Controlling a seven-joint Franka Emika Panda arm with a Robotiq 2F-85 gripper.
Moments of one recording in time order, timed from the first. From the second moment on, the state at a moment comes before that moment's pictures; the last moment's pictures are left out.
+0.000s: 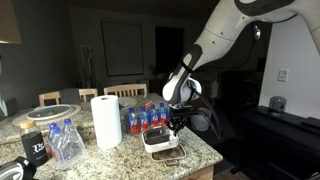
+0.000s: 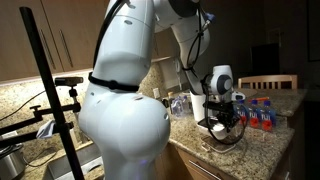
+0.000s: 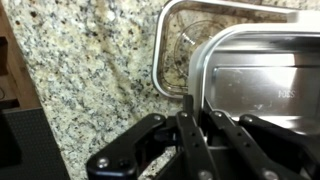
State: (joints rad) arm 0.11 0.42 0.02 -2.16 0.04 2.59 0.28
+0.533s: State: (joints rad) arm 0.15 0.34 0.11 -2.16 0.12 2.52 0.28
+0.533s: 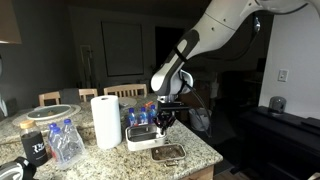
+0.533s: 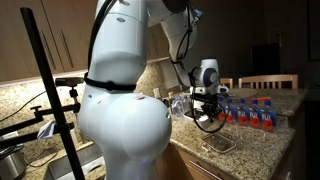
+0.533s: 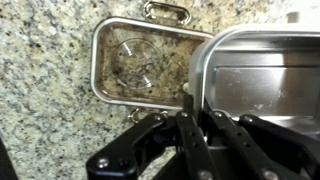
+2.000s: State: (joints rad) arm 0.76 0.49 0.19 -2.03 -0.18 2.48 0.58
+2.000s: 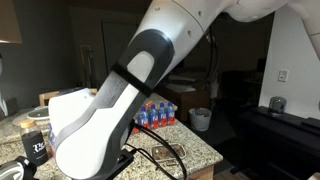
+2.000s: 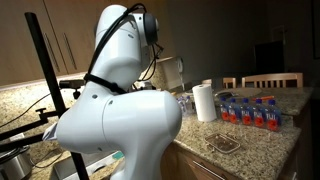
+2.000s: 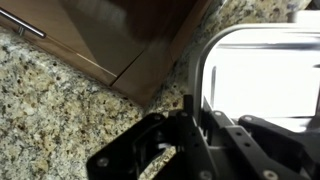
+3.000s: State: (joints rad) arm 0.83 0.63 0.11 -1.88 -0.16 2.46 0.64
